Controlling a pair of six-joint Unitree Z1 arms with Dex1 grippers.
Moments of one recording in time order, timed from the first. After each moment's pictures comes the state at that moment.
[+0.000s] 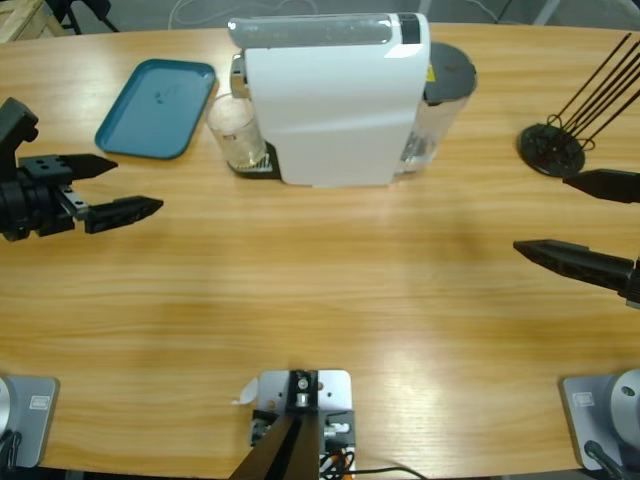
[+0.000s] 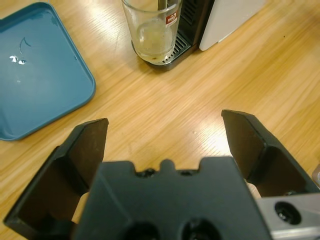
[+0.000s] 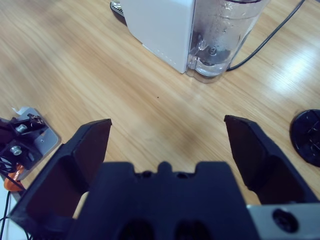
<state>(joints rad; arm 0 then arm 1) -0.71 1.24 -0.46 -0.11 -0.08 0.02 0.68 0.90 -0.56 0.27 0.09 -0.01</state>
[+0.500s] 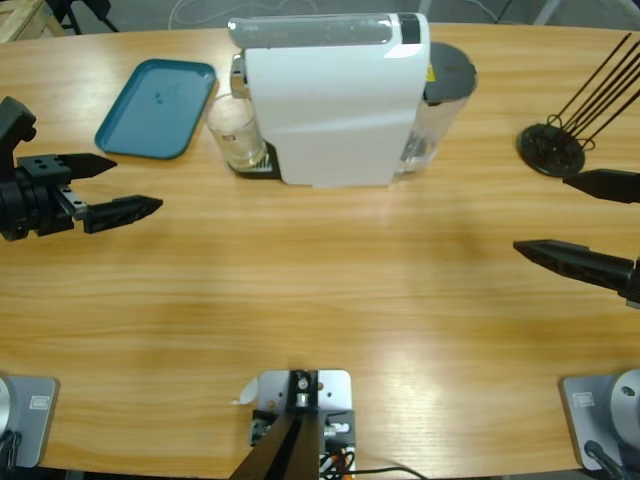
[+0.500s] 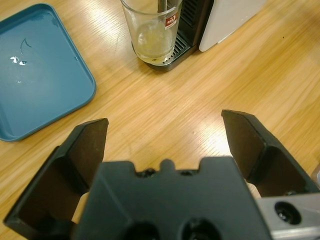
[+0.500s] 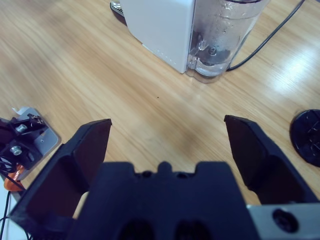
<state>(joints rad) -0.71 1.24 -0.46 -0.11 -0.08 0.02 0.68 0.90 -0.56 0.27 0.09 -0.01</state>
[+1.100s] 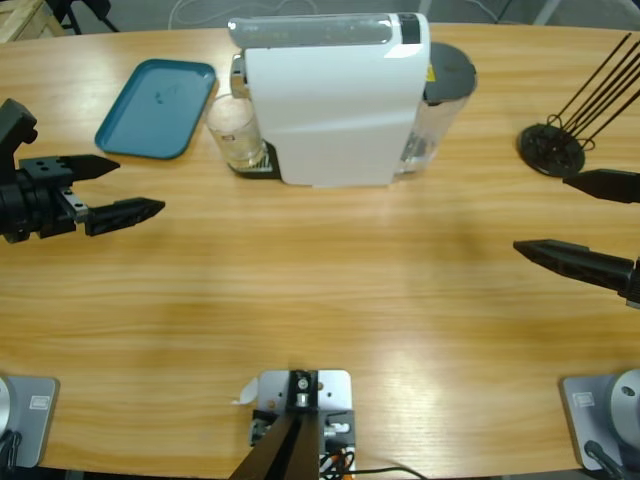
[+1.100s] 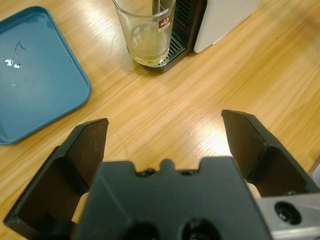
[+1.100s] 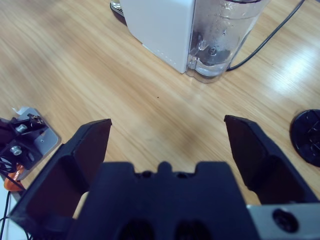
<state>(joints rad) -0.71 1.24 -0.45 -0.13 -0.10 0.02 0.68 0.90 -0.56 0.27 0.09 -0.01</state>
